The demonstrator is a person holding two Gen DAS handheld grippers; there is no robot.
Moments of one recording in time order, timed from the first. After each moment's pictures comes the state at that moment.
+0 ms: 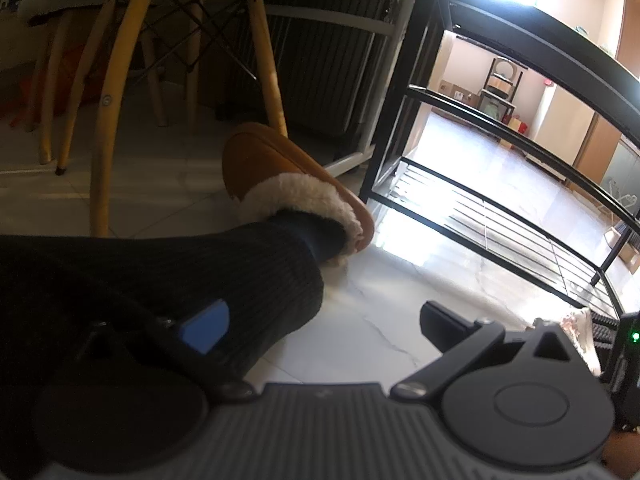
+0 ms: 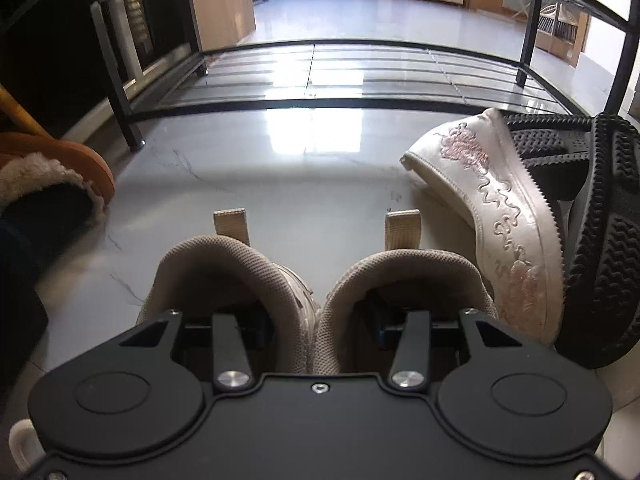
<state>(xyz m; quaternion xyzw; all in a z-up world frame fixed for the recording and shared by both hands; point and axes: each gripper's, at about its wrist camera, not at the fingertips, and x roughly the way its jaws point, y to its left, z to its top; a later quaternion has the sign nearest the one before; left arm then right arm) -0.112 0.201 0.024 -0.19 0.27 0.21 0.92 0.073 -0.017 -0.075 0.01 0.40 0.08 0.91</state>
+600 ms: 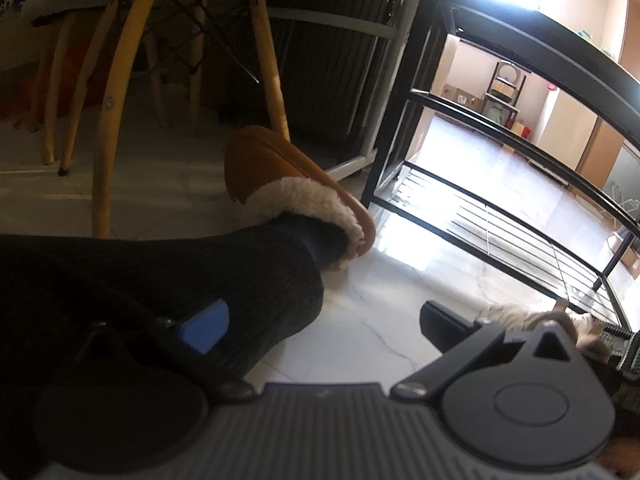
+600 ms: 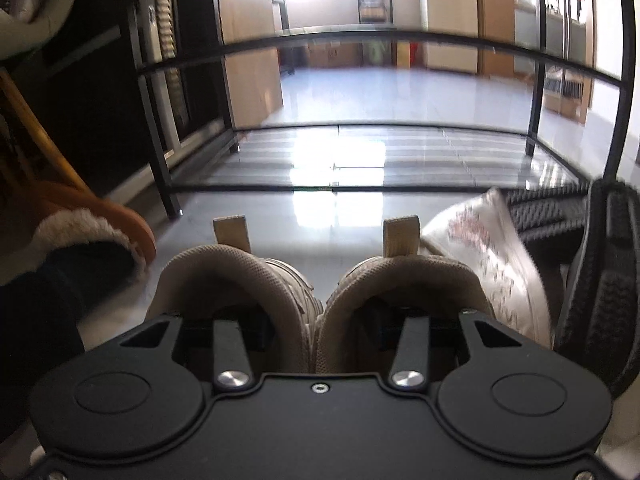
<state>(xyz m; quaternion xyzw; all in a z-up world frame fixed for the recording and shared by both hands) -0.110 0.199 0.024 -0.19 0.27 0.22 0.92 0.058 -0.013 -0.038 0.01 0.28 0.12 0.95</state>
